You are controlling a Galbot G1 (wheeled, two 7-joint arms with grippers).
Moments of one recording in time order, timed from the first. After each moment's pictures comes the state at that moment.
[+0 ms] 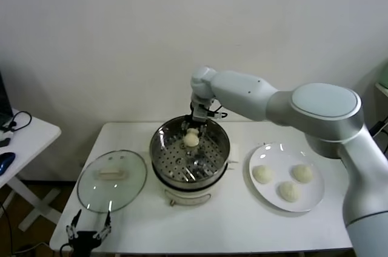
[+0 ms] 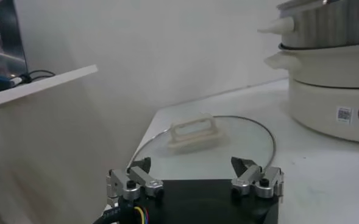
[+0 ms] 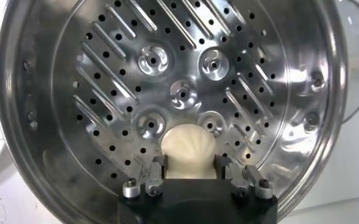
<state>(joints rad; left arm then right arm) 1.74 -1.53 -0.80 -1.86 0.08 -0.10 0.08 0.52 1.49 -1.46 0.77 -0.08 0.73 -0.91</state>
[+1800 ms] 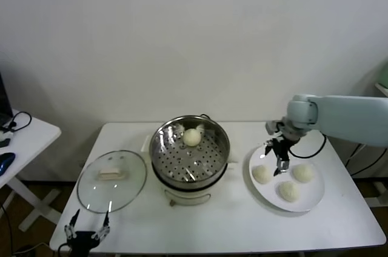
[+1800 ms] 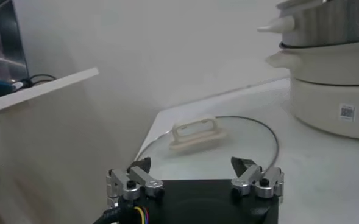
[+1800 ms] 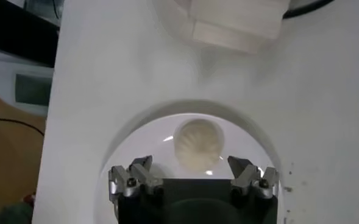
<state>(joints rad) 1.74 -1.52 -0.82 -1.85 0.09 -0.11 0.08 0.68 0.86 -1.84 1.32 0.63 -0.25 -0.88</state>
